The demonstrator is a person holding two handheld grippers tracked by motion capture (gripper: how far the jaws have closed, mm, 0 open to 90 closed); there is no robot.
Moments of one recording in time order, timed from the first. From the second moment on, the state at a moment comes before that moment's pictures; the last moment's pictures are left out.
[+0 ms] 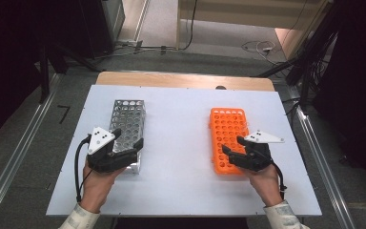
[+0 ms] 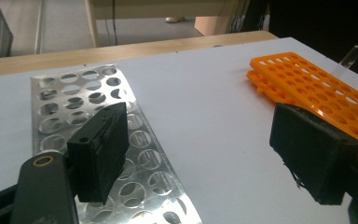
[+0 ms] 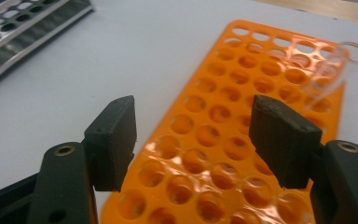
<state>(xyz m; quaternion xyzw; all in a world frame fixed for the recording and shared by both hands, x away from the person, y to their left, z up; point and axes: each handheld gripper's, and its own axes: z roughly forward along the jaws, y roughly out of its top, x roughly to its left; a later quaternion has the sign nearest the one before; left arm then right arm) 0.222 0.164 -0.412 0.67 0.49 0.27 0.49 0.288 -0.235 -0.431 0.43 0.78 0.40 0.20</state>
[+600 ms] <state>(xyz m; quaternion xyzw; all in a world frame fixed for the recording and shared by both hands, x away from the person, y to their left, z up) 0.222 0.149 -0.417 0.69 0.47 0.26 0.49 0.327 -0.262 -0.454 0.48 0.76 0.37 0.22</state>
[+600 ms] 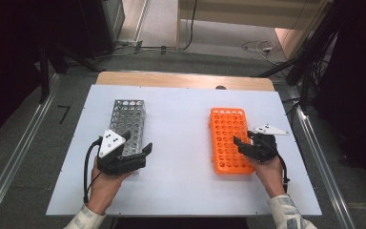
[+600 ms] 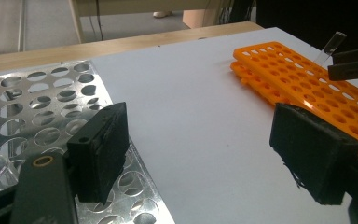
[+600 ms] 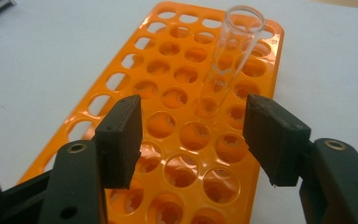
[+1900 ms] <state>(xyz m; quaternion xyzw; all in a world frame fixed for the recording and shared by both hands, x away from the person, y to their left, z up) 0.223 0.150 -0.420 0.69 0.48 0.26 0.48 0.352 -0.258 -0.437 0.48 0.76 0.37 0.23</state>
